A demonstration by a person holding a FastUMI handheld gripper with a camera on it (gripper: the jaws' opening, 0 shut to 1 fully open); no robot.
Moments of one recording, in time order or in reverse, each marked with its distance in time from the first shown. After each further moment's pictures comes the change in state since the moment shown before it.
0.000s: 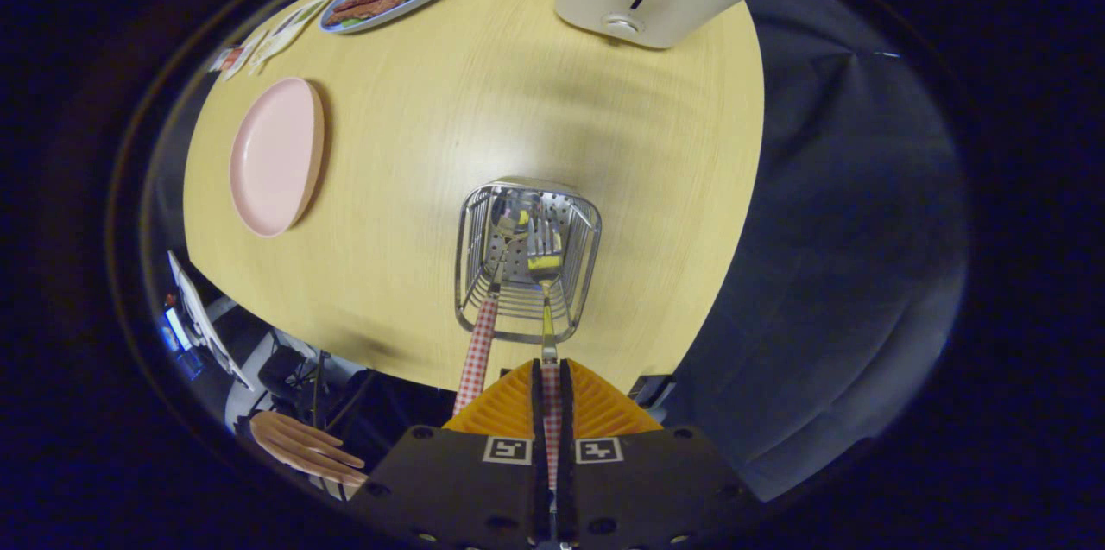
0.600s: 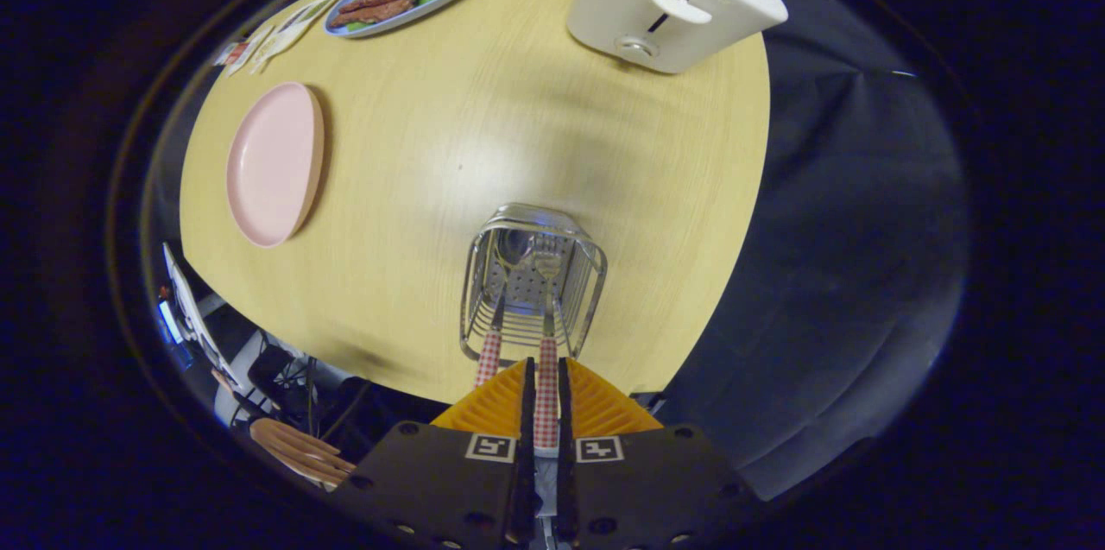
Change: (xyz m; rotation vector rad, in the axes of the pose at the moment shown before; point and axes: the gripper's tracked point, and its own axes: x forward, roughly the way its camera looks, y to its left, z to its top) arm -0.013 0.005 0.030 -0.016 -0.092 -0.020
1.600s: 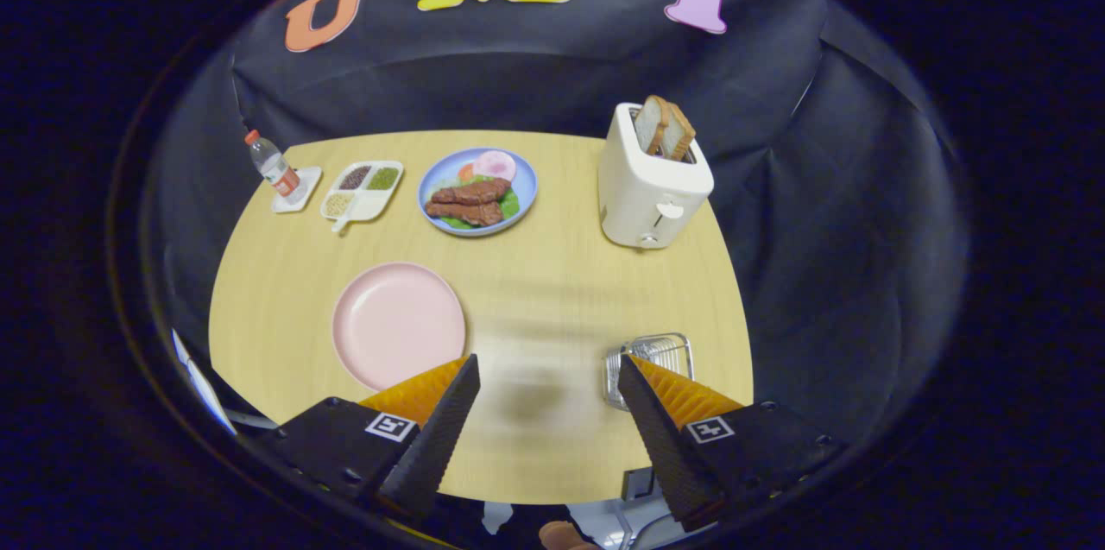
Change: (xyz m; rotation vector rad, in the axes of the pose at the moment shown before) arm -0.117 0.141 0.020 0.247 -0.790 -0.003
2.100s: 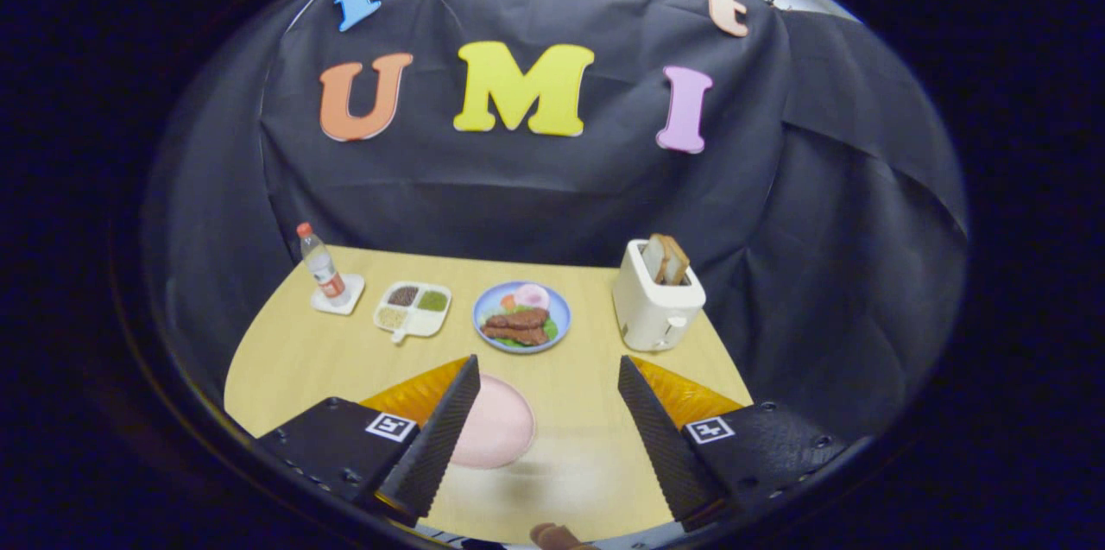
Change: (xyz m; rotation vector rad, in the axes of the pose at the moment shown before) arm -0.113 0.073 0.065 0.071 -0.504 -0.046
